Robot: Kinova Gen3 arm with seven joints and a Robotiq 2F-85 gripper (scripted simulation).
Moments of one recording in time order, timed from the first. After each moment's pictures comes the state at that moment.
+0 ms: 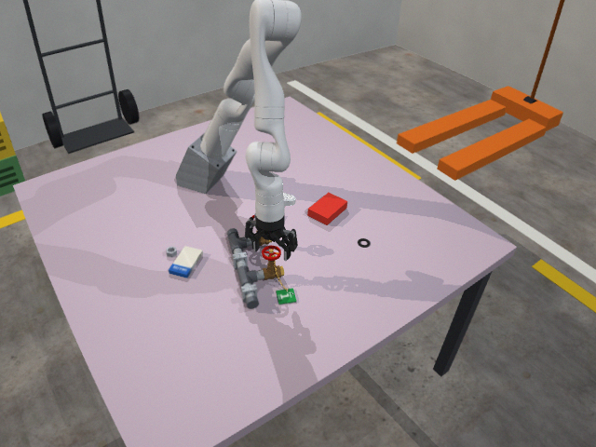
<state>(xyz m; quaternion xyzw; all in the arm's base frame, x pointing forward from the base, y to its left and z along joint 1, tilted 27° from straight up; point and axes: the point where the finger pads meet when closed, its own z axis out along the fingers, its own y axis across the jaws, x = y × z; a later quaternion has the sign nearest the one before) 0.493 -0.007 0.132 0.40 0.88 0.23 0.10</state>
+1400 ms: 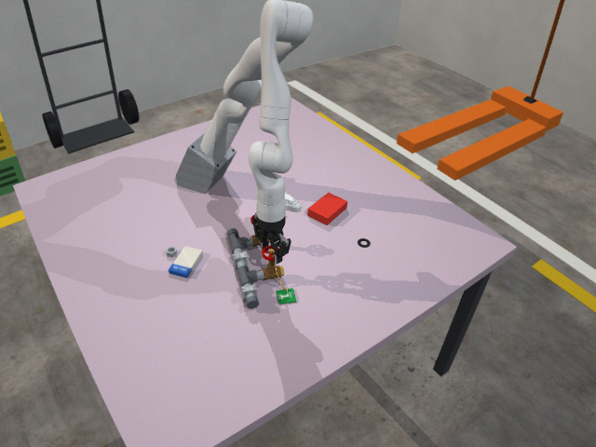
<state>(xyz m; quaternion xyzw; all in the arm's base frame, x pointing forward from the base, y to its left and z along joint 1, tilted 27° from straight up) 0.493 -0.007 0.132 0.58 0.78 0.23 0.05</state>
